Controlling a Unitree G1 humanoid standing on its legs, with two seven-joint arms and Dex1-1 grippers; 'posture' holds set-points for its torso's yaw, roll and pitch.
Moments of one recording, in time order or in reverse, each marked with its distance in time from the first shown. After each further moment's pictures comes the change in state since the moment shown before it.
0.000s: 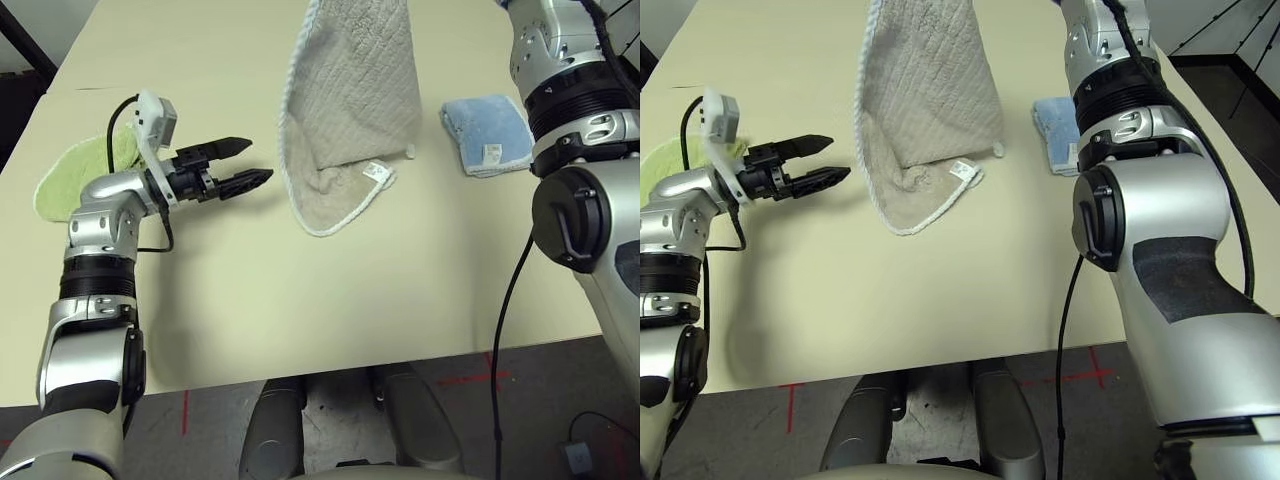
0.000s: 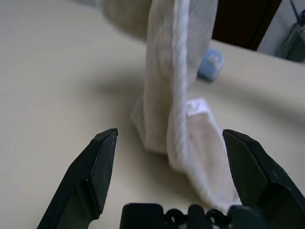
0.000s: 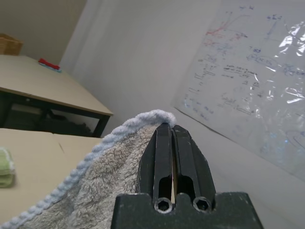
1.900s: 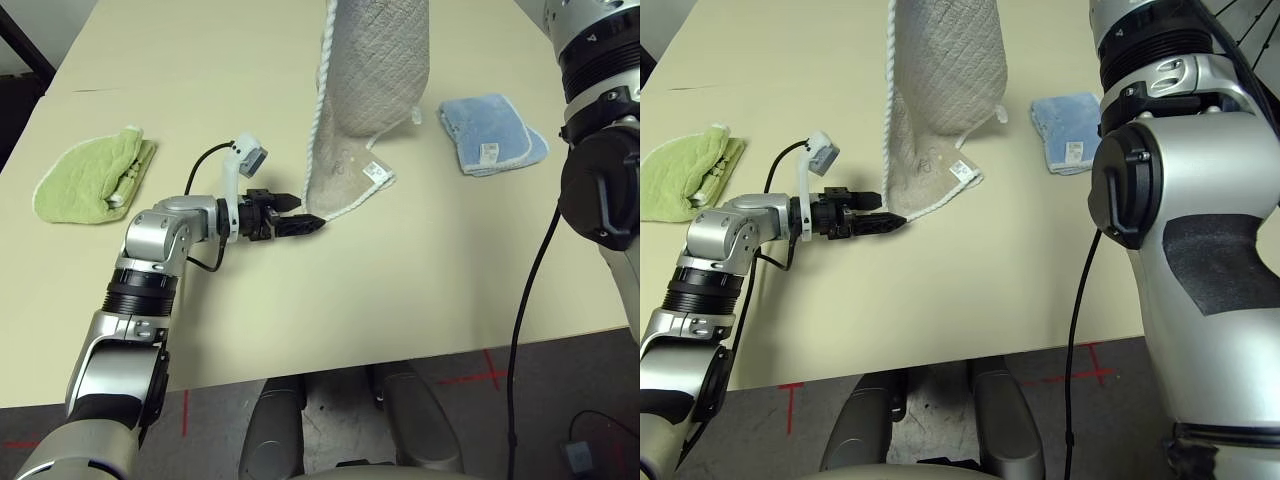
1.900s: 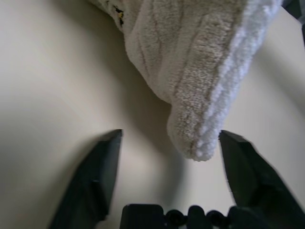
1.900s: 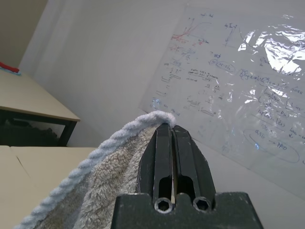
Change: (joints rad) left arm 0.112 -0.103 -0.196 -0.181 0.051 0.456 0.212; right arm -0.157 -0.074 -0.030 0.129 -0.034 0.006 -0.092
